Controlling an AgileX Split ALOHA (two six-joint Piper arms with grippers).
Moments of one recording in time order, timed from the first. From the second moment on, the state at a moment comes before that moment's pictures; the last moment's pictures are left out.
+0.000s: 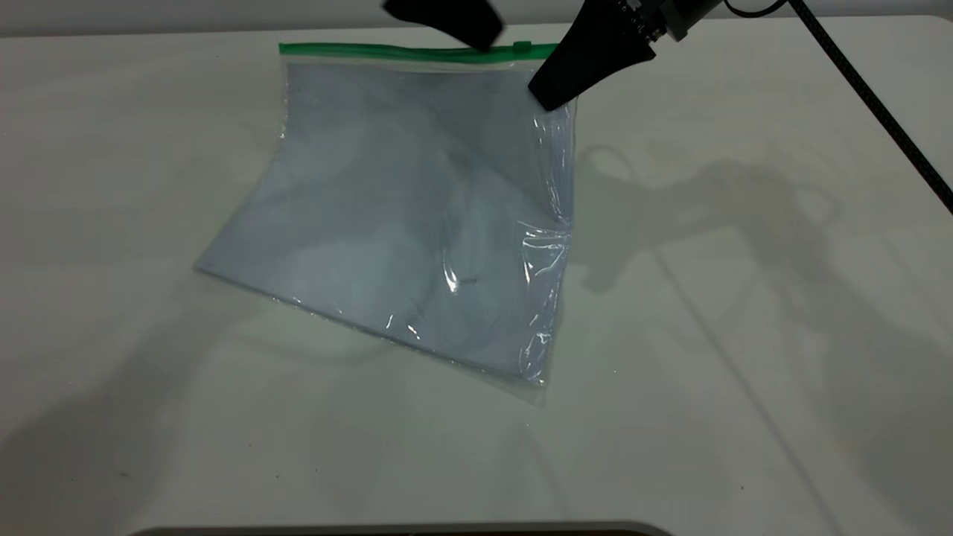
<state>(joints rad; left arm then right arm) -0.38 2.19 -1.50 -1.03 0.65 1.42 0.22 2.35 -1.60 1.03 1.14 -1.43</state>
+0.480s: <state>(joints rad) -0.40 2.22 -1.51 -1.16 0.67 1.57 0.22 2.35 -1.60 1.01 1.13 -1.42</state>
